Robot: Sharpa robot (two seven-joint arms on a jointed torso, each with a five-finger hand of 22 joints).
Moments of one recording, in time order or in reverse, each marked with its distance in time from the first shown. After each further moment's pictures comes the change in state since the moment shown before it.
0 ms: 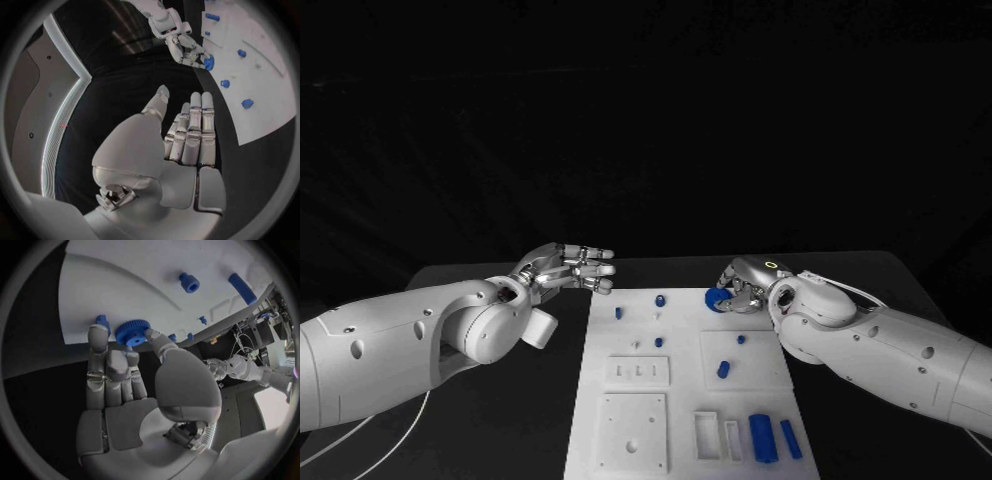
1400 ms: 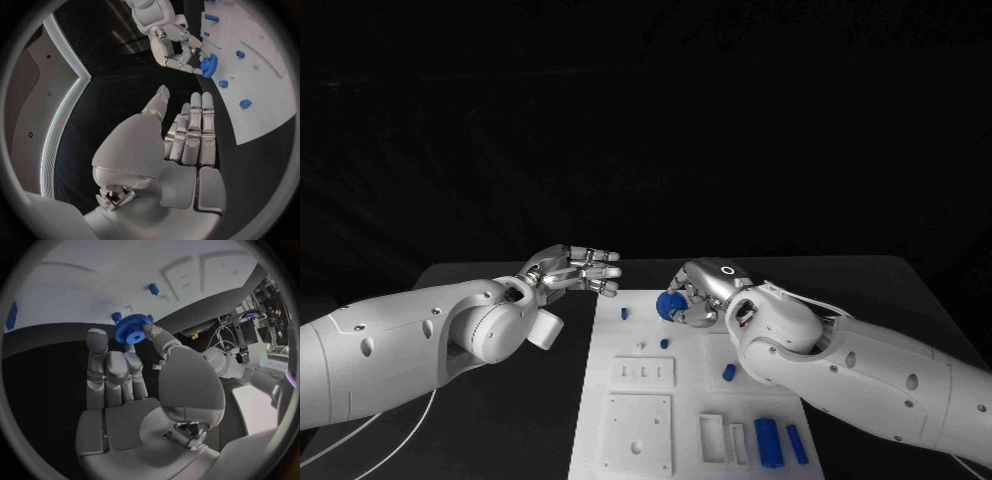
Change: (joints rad) left arm 0.000 0.001 0.000 0.003 0.000 0.001 -0.012; left_hand 0.000 0.000 0.003 -0.003 0.000 -0.007 0.000 0.000 -0.001 -0.007 0.000 0.000 0.000 -0.004 0.004 0.004 0.000 0.000 -0.004 0.004 0.004 -0.002; right arm -0.011 0.073 -0.008 0.217 -0.112 -0.063 -0.085; right_hand -0.030 -0.005 0.117 -0.019 0.034 0.107 -0.028 -0.003 0.020 0.063 -0.023 0.082 0.110 0.011 -0.018 0.017 0.028 0.000 0.003 -0.011 0.067 0.074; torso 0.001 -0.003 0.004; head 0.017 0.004
